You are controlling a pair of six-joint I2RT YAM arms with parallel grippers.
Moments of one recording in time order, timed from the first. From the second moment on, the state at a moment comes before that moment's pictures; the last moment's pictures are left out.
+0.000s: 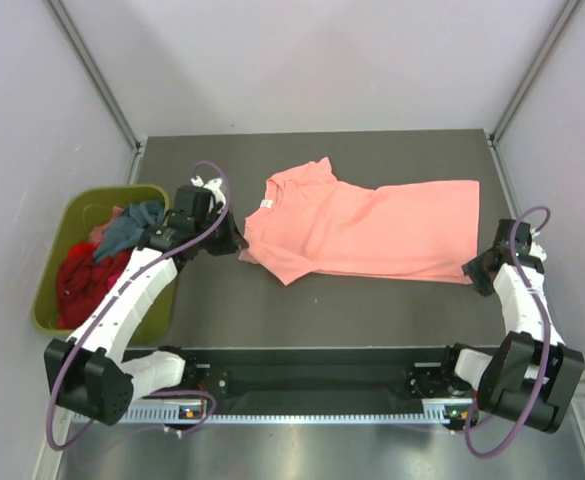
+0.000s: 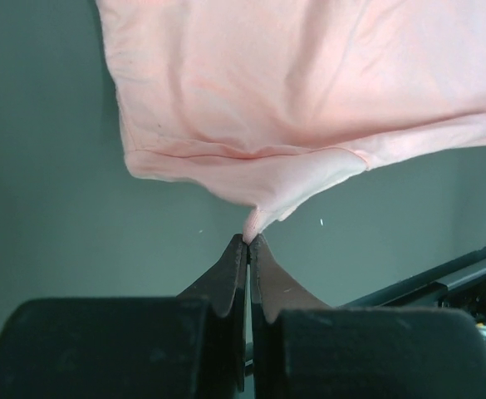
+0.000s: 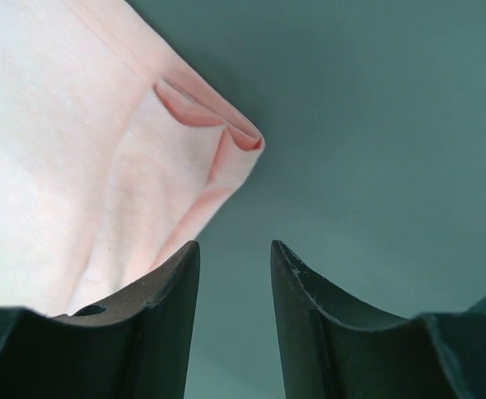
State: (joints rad) left arm -0.31 1.15 1.01 -0.64 0.21 -0.45; right arm -0.34 1.10 0.68 -0.66 0.14 0.71
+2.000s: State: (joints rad) left arm -0.31 1.22 0.99 -0.62 0.27 -0.39; right arm -0.39 1.46 0.74 -0.39 0.09 0.76
